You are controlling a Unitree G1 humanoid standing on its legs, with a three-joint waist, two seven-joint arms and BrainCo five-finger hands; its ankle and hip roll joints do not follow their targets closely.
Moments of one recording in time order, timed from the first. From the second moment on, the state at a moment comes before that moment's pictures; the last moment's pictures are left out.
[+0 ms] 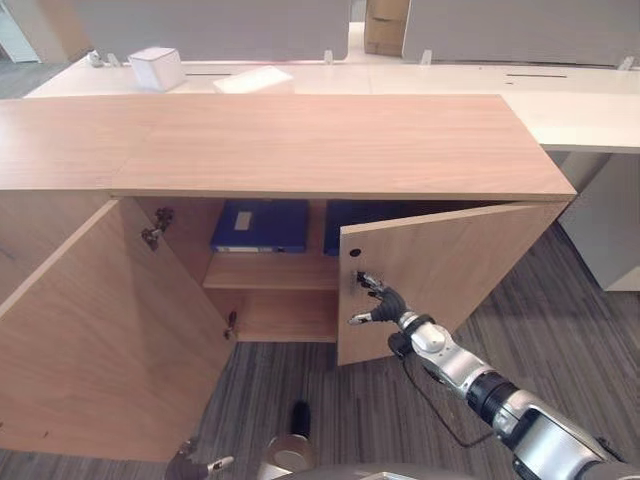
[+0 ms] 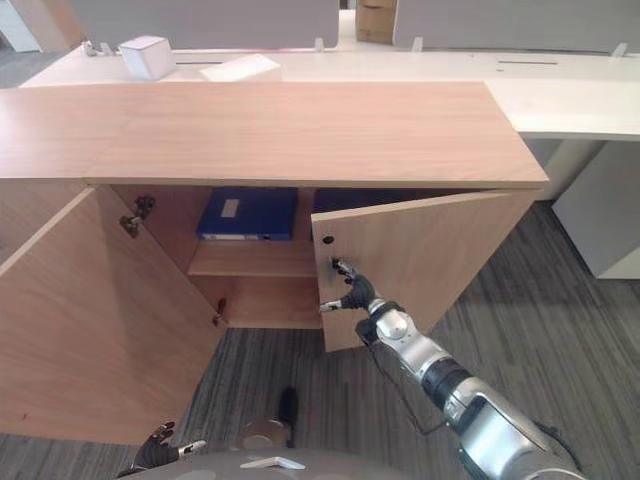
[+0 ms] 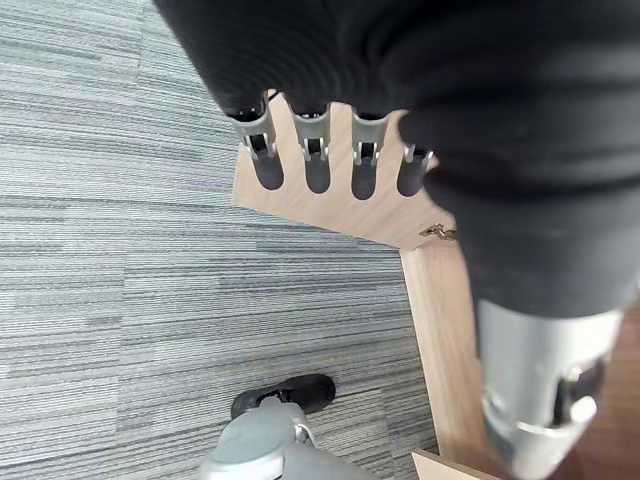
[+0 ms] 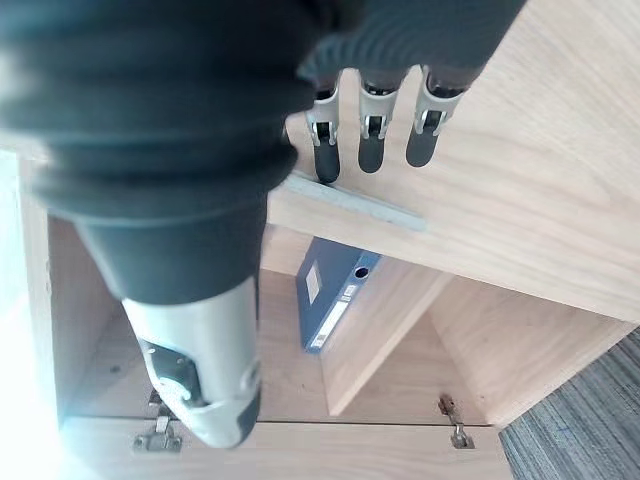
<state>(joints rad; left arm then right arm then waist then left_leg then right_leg) 0.22 0.29 -0.16 0.98 -0.15 -0.20 -0.10 -0.43 -0.27 0.74 0.69 0.28 -0.20 0.09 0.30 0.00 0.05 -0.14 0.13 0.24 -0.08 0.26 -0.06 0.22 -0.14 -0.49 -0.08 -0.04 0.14</state>
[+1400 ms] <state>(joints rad) 0.26 0.43 0.29 0.93 -0.01 -0.19 0.37 0.11 -0.26 0.27 1.14 -0.02 -0.23 -0.01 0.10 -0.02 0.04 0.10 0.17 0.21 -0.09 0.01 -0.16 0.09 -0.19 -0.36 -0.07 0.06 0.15</state>
